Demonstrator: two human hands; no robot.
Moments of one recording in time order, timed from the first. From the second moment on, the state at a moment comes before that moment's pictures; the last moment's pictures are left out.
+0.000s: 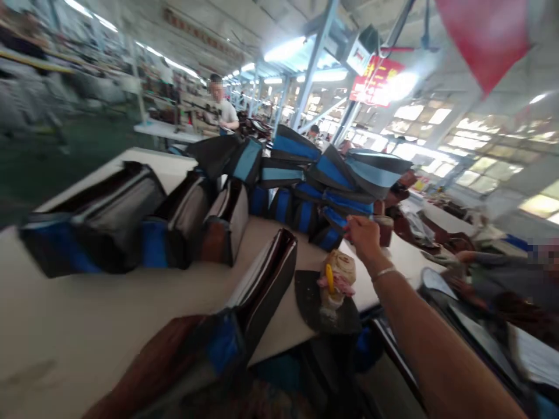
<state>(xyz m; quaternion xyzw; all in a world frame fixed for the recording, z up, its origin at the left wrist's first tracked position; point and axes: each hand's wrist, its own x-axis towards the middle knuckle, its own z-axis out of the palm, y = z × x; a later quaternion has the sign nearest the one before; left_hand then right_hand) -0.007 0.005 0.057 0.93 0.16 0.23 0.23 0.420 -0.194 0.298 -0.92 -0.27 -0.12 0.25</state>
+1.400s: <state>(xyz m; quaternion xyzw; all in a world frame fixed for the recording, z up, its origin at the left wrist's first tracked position) 0.094 -0.065 0.296 0.93 -0.25 -0.08 0.26 0.198 -0.299 0.243 -0.67 -0.60 0.13 0.43</state>
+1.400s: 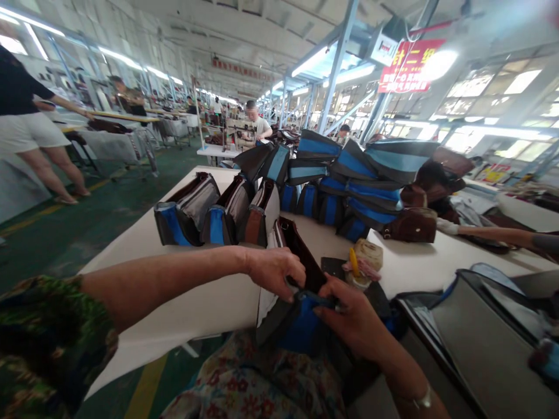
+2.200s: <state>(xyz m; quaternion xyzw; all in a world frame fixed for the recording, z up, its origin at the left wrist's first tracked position) 0.058 -0.118 0.302 0.77 -0.03 -0.17 0.61 0.177 -0.314 0.296 -0.63 -0.50 0.34 0.49</state>
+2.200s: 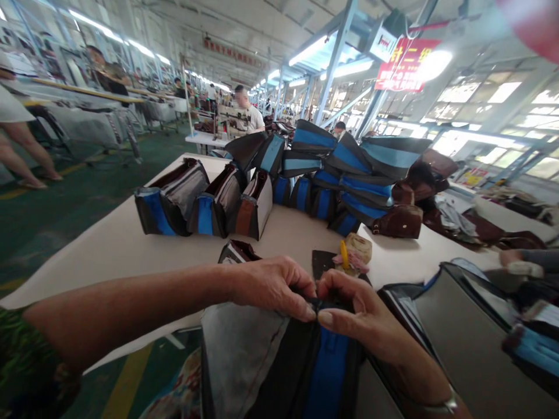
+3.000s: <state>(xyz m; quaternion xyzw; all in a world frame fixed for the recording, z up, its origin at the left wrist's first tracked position) 0.059 -0.128 0.304 0.85 -0.01 -0.10 0.51 0.172 -0.316 0.280 -0.67 -0.42 0.35 0.50</state>
